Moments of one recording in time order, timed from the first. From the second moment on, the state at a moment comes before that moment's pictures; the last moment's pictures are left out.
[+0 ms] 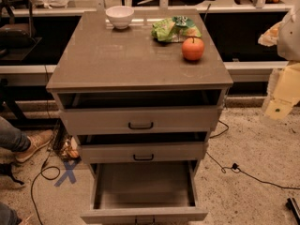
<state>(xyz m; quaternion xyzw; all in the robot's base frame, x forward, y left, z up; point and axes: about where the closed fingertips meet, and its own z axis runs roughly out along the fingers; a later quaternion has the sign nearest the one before) 0.438 -0.217 0.976 -0.60 0.78 -0.03 0.16</state>
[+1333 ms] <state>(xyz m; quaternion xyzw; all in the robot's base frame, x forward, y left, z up) 0.412 -0.155 0.743 -0.45 0.86 0.18 0.14</state>
